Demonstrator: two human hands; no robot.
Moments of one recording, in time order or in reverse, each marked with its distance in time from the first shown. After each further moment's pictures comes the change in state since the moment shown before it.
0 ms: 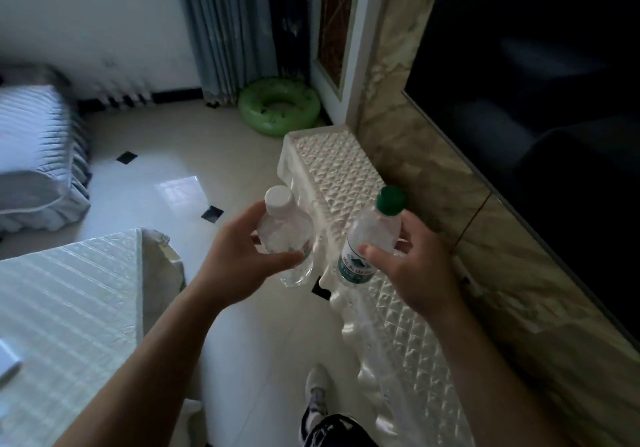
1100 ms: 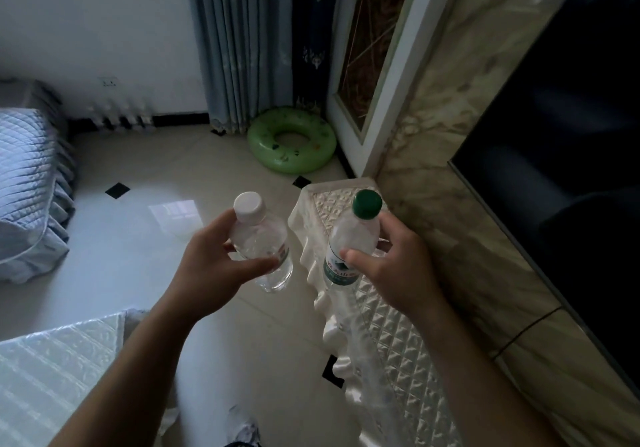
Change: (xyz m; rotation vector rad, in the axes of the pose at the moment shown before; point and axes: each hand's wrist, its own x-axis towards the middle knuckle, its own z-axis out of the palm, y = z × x) left_hand 0.302 -0.098 -0.145 -0.105 0.110 -0.039; right_hand 0.342 -0.069 0.140 -0.061 -0.092 -0.089
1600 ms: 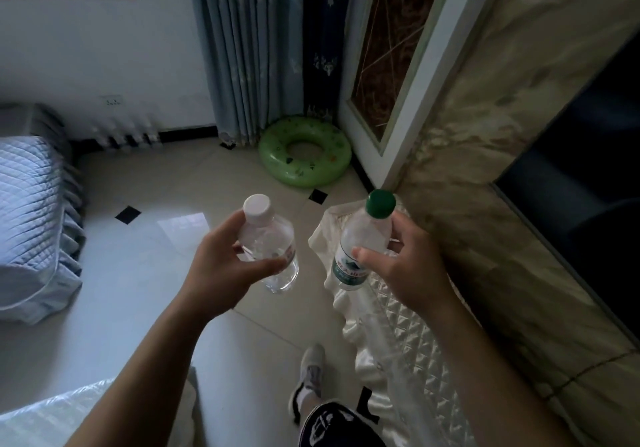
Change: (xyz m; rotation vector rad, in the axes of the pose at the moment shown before) left_hand 0.149 -0.046 -0.090 0.006 -0.034 -0.039; right_hand 0.151 -0.032 0.081 0.029 0.023 0.045
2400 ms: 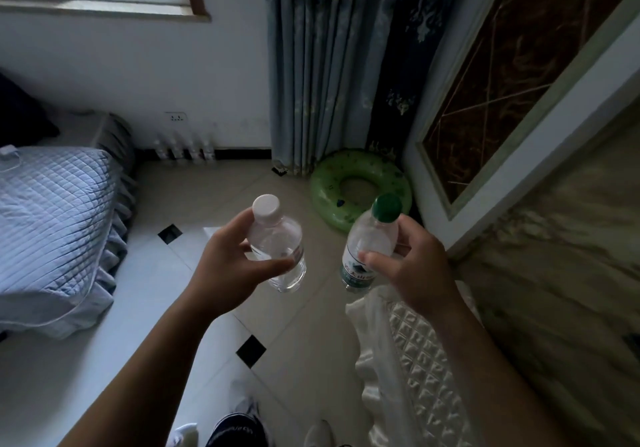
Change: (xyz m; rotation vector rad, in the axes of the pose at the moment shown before) left_hand 0.281 -0.038 -0.080 0.020 0.176 0.003; right_hand 0.336 -0.025 0.081 0.064 -0.176 -0.077
